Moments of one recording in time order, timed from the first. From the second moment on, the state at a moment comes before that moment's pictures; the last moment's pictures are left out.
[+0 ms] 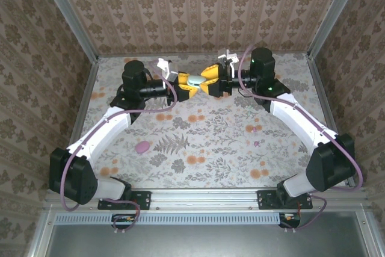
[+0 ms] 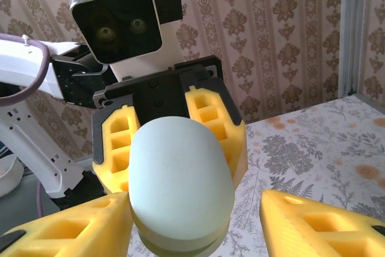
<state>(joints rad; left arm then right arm) -0.46 1.35 1.07 0.21 1.05 0.01 0.35 1.47 1.24 0.12 -1.05 0.12</state>
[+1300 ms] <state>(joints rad) -0.49 1.39 0.85 0.59 0.81 -0.12 0.11 1.35 1.28 -0.26 -0.64 0.45</state>
